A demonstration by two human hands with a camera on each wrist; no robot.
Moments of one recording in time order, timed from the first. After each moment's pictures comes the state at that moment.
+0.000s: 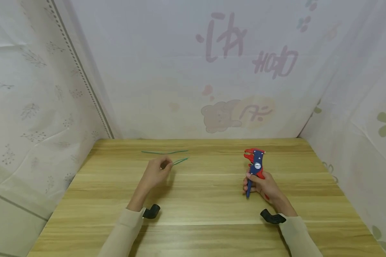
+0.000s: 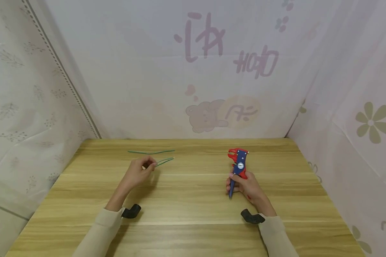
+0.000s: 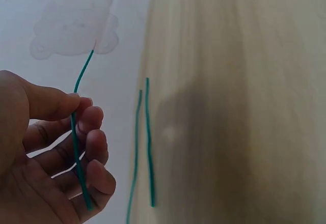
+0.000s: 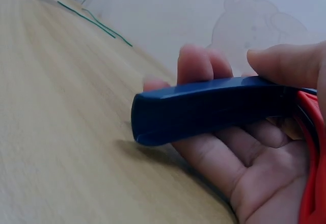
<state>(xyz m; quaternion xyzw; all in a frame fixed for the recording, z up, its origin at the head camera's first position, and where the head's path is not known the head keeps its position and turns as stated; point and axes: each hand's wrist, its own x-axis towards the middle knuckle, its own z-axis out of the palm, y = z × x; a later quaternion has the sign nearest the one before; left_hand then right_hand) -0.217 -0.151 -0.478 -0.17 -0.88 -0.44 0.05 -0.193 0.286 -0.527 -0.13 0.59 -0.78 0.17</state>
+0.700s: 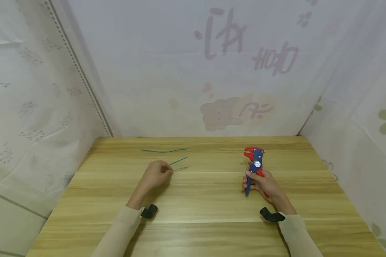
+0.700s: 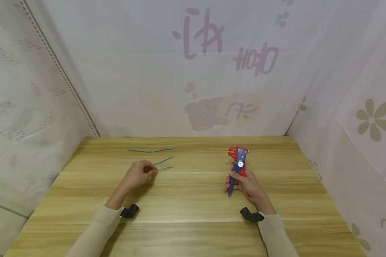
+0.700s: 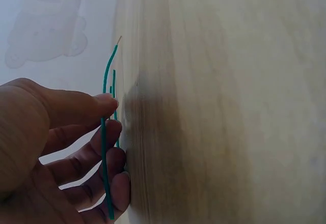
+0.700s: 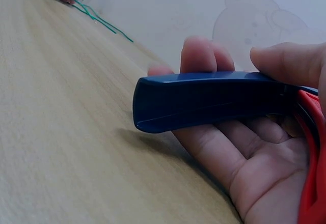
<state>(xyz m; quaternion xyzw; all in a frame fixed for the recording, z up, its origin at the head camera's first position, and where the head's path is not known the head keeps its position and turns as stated) -0.217 -0.156 -0.494 -0.13 -0.92 -0.38 -0.02 -0.192 0.287 -0.527 -0.12 0.58 -0.78 0.17</state>
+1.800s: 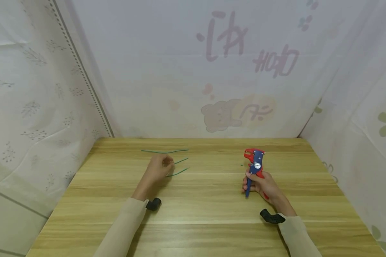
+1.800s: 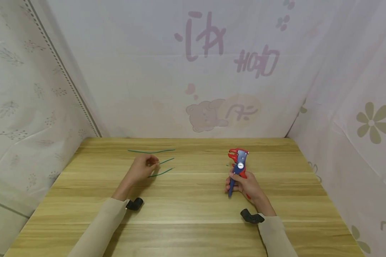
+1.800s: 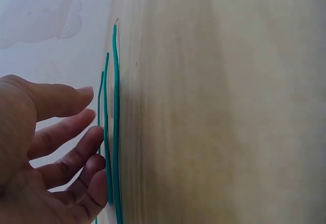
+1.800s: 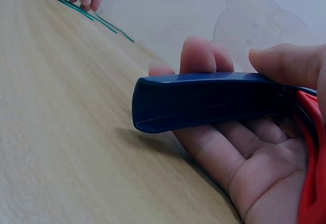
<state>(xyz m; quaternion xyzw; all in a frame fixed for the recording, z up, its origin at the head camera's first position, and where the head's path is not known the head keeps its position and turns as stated) -0.244 -0.153 -0.499 -0.14 -0.91 -0.40 0.01 -0.192 0.286 -0.528 -0.10 0.60 -0.77 0.18</state>
